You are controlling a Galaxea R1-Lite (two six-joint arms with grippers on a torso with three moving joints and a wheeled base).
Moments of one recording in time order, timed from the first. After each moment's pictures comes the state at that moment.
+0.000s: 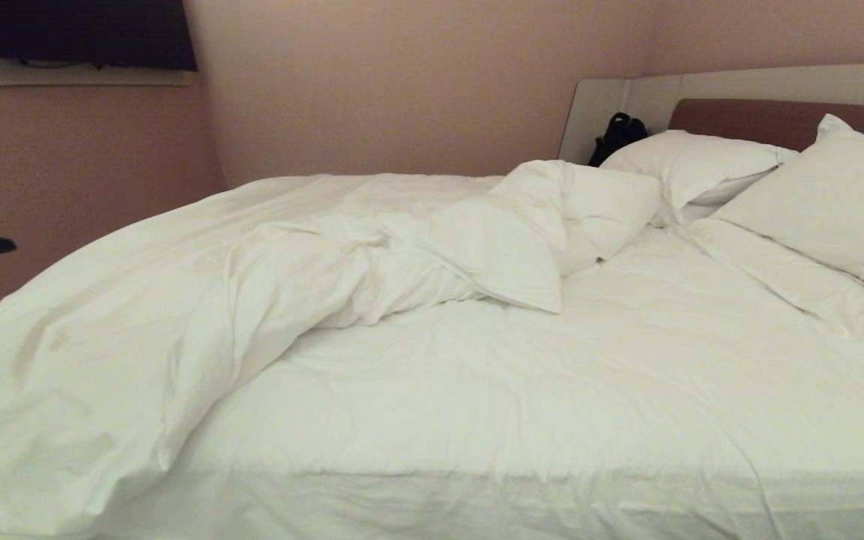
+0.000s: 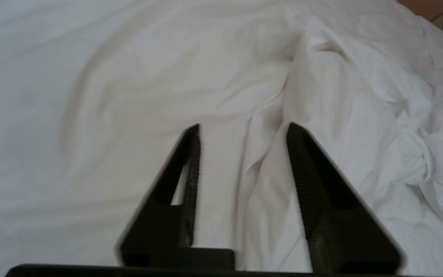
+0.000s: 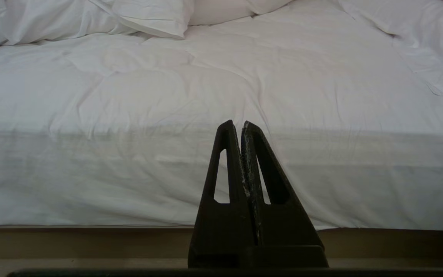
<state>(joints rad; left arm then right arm) 0.67 1.71 -1.27 -0.06 -0.50 -0.30 0.00 0.00 0.00 0.00 0.01 0.00</state>
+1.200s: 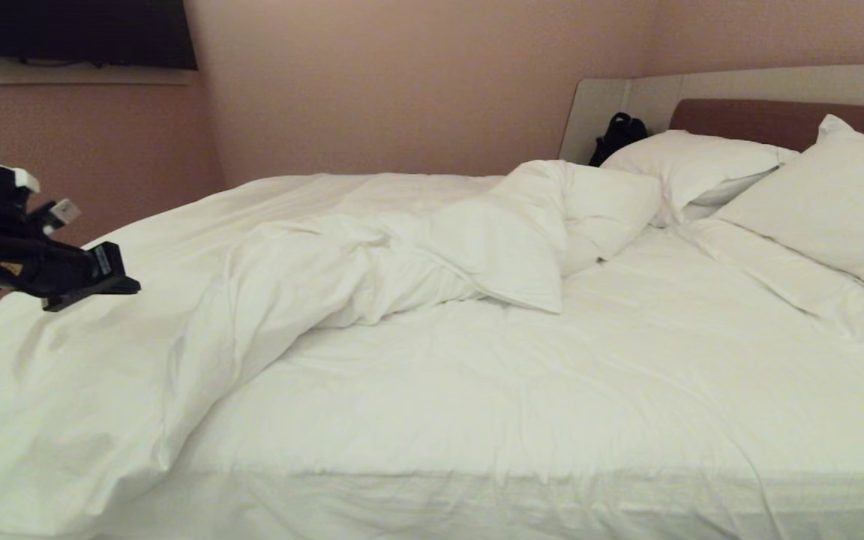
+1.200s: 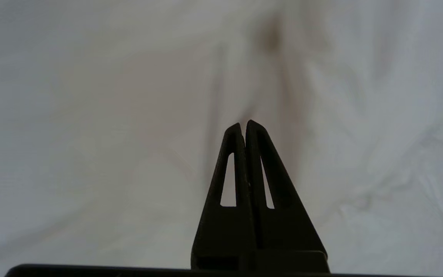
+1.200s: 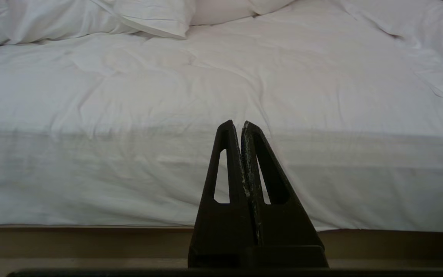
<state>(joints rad) 0.40 2.09 -1.75 0.41 -0.42 -0.17 0.00 0.00 0.00 0.00 0.01 0.00</state>
